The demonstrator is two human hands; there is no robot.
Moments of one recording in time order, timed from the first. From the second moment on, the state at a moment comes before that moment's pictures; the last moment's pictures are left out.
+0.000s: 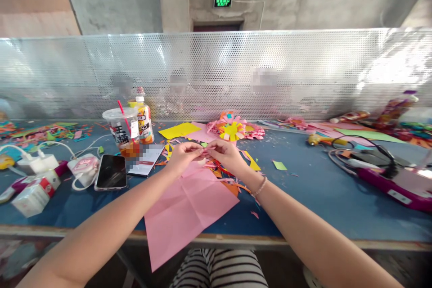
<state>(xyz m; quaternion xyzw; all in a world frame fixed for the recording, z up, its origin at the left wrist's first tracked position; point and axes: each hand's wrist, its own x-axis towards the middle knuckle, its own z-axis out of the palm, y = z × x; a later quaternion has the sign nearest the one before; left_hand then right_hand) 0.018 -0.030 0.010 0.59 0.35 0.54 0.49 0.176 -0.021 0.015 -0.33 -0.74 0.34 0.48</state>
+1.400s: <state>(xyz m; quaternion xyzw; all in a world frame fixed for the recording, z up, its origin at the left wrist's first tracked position) 0.019 -0.020 0.001 0.60 0.37 0.52 0.48 0.167 -0.020 0.012 -0.39 -0.70 0.36 0.47</state>
